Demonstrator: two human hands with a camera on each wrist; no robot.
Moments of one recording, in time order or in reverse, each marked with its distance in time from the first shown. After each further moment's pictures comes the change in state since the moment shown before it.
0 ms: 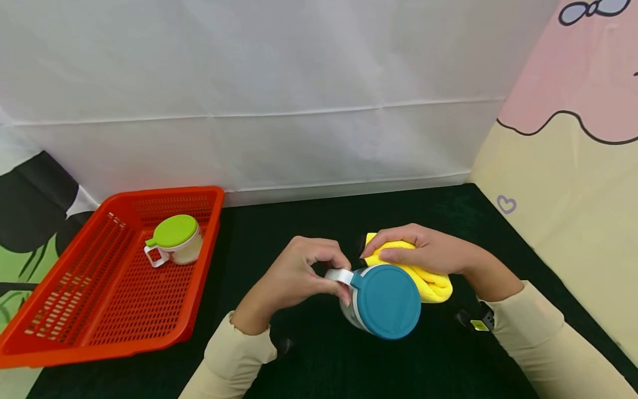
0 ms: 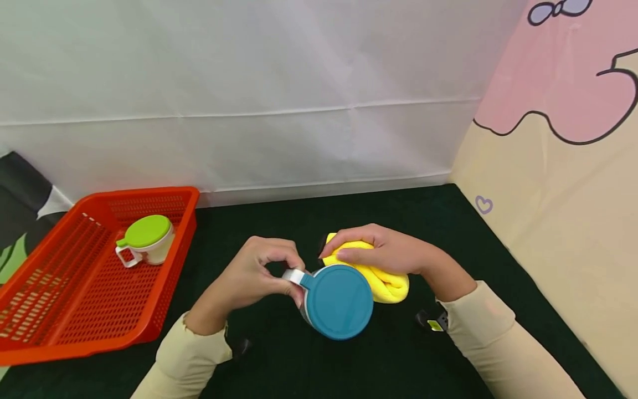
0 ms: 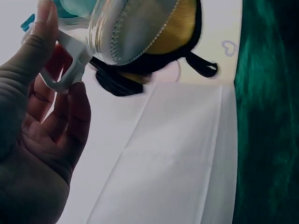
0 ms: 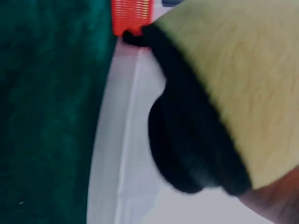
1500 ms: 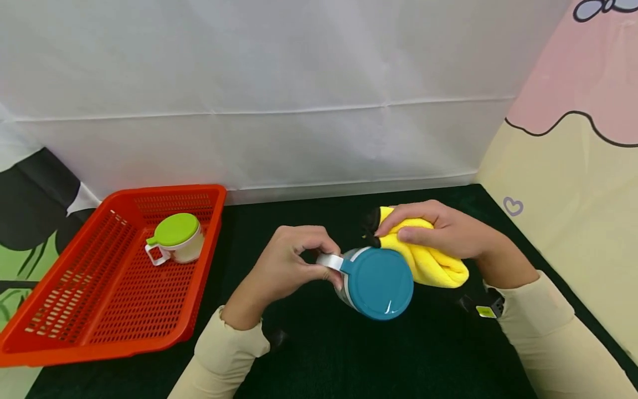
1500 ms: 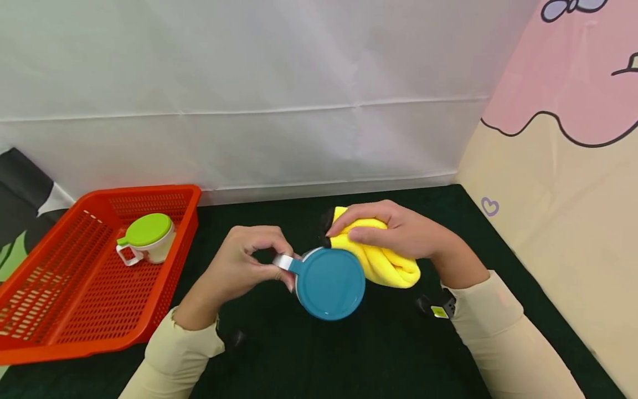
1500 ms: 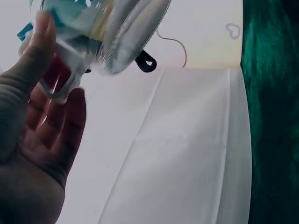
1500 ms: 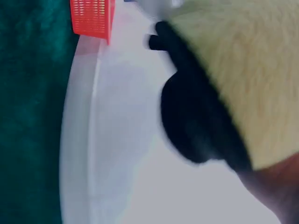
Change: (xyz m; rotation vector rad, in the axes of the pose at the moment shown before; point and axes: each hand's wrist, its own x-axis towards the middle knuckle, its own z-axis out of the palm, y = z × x) left_hand 0.002 0.004 -0.017 0.108 0.124 0.033; right_hand 0.005 -0.008 -0.020 0.009 0.060 -0.160
